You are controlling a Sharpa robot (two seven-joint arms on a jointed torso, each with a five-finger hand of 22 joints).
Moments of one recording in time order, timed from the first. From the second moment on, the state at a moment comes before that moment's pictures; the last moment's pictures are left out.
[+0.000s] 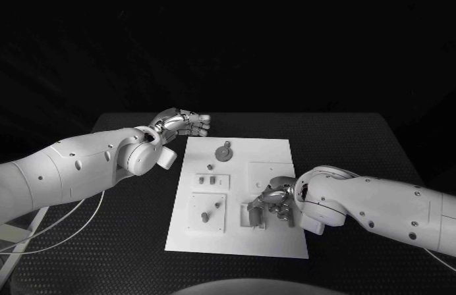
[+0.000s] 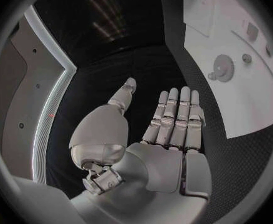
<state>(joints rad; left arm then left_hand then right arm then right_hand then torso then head) 1.18 -0.79 -0.11 1.22 -0.23 -0.12 0.29 0.90 -0.03 0.30 -0.28 0.06 0.80 0.19 0.31 0.41 1.01 0.18 0.07 0.13 0.78 0.17 0.45 0.41 0.02 0.73 0.07 0.08 0.72 1.15 -0.65 -0.21 1.51 -0.84 -0.02 -0.52 0.70 -0.01 0.60 -0.24 0.05 1.01 0.07 0.29 0.64 1.19 -0.03 1.09 1.18 1.28 -0.13 1.50 0.81 0.23 1.19 -0.04 0.85 1.31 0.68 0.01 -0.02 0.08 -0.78</state>
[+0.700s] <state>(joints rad) 1.18 -0.79 -0.11 1.22 -0.23 -0.12 0.28 0.90 -0.02 0.30 -0.28 0.06 0.80 0.19 0.31 0.41 1.01 0.18 0.07 0.13 0.78 0.17 0.45 0.41 0.02 0.73 0.07 0.08 0.72 1.15 -0.64 -0.21 1.51 -0.84 -0.02 -0.51 0.68 -0.03 0.61 -0.22 0.05 1.02 0.08 0.29 0.64 1.20 -0.03 1.09 1.18 1.28 -0.13 1.50 0.81 0.23 1.19 -0.04 0.85 1.31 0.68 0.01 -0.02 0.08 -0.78</state>
